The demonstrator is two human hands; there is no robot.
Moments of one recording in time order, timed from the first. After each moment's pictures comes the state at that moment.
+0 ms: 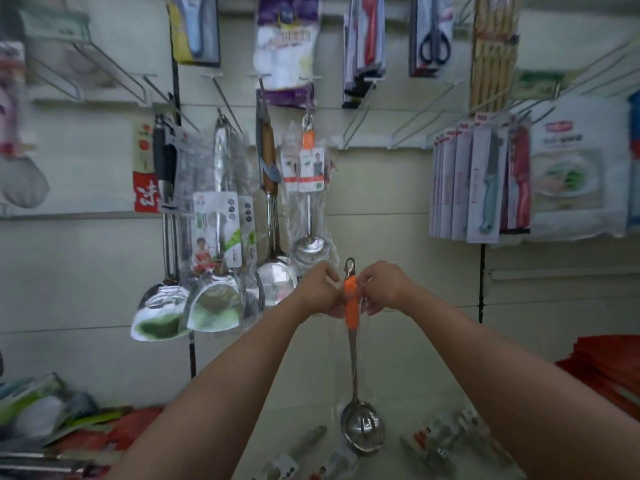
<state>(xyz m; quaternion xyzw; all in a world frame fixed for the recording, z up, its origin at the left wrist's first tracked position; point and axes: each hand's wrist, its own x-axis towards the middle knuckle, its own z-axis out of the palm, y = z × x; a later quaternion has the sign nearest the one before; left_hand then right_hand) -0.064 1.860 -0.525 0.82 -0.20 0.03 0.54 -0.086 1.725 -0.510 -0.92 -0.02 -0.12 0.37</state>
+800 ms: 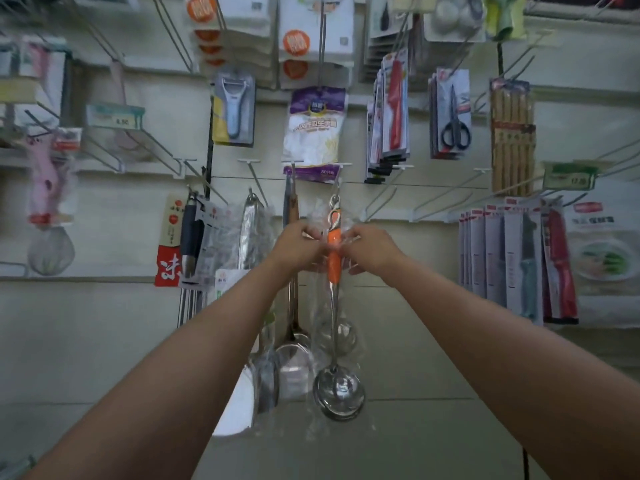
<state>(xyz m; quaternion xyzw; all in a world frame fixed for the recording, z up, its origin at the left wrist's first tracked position) -0.054 1.916 -0.356 0.73 -0.26 0.23 0.60 -0.061 1.787 -0.348 -0.85 -0.13 -0.31 0.41</state>
